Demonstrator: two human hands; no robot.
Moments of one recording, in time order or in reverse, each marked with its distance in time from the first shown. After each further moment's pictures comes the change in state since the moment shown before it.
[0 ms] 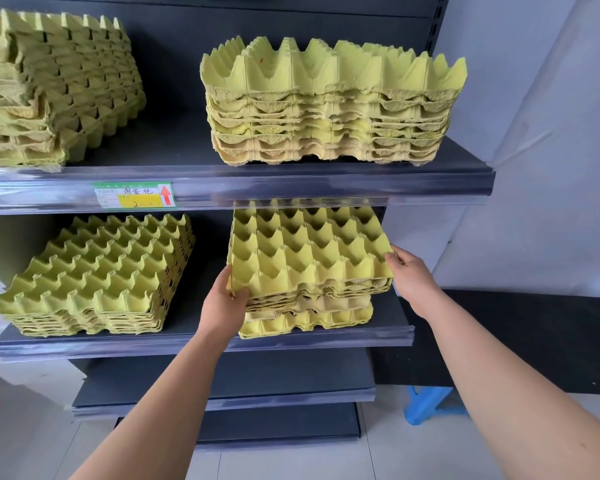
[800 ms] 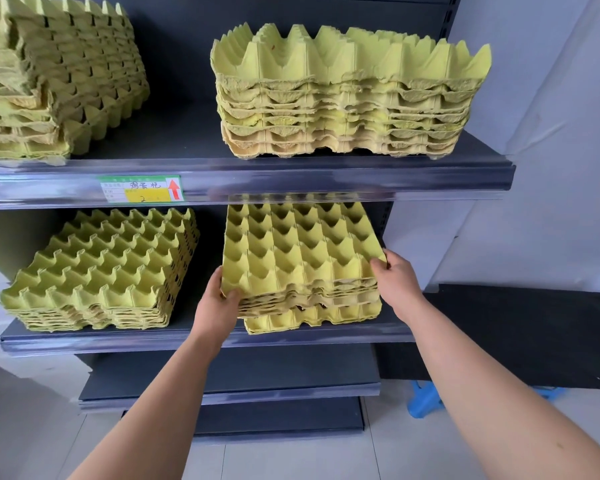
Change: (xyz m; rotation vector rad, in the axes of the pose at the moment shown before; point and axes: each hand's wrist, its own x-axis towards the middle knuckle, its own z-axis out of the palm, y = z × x) left_hand 0.004 -0.014 -0.019 -0.077 -0.004 -0.026; right_hand -0.003 0.008 0.042 -0.035 0.050 -0.029
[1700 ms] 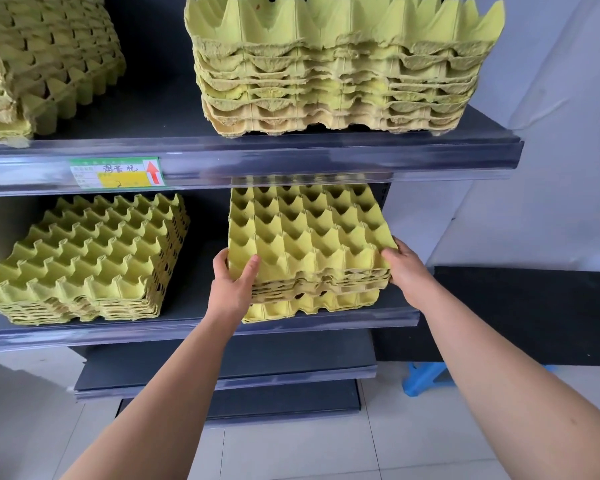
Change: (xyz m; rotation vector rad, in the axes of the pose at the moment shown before) left_hand 0.004 0.006 0.032 -0.104 -0.020 -0.012; right_hand 0.024 0.027 -0.014 0.079 -0.095 0.172
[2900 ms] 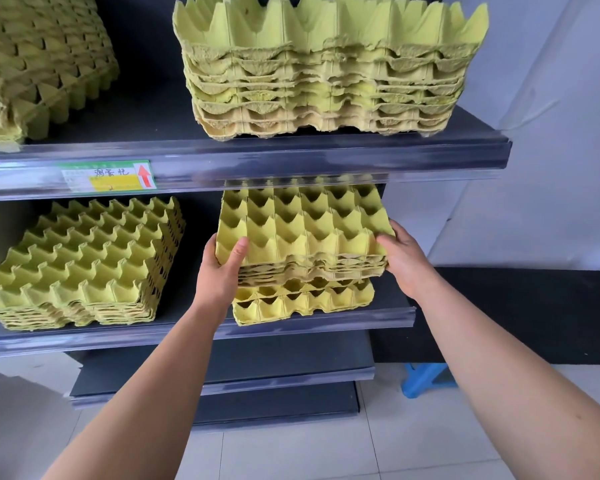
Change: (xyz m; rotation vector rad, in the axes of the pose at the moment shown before) left_hand 0.008 0.025 -0.003 -0.076 0.040 0.081; right_hand 0.007 -0.014 -0.005 0.217 -0.026 -0.129
